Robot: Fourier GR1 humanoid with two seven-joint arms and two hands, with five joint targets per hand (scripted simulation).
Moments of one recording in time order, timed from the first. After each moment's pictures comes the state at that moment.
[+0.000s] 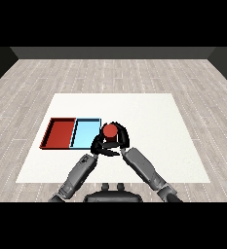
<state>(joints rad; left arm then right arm) -0.31 0.00 -0.44 -1.21 0.28 0.22 -0.34 -0.49 0.00 0.54 -1.29 -0.30 -0.54 -0.31</state>
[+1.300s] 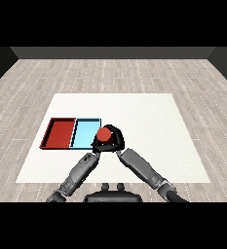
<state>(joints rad) -0.37 0.01 -0.49 -1.16 0.28 0.54 -0.28 -0.54 -0.01 0.65 -1.26 -0.39 -0.61 -0.36</state>
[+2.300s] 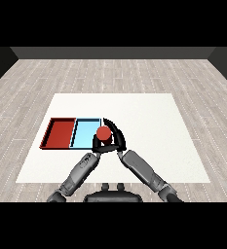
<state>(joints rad) -0.37 0.00 -0.50 -1.18 0.24 0.66 -0.33 -0.49 0.00 0.63 -1.33 -0.29 -0.58 -0.27</state>
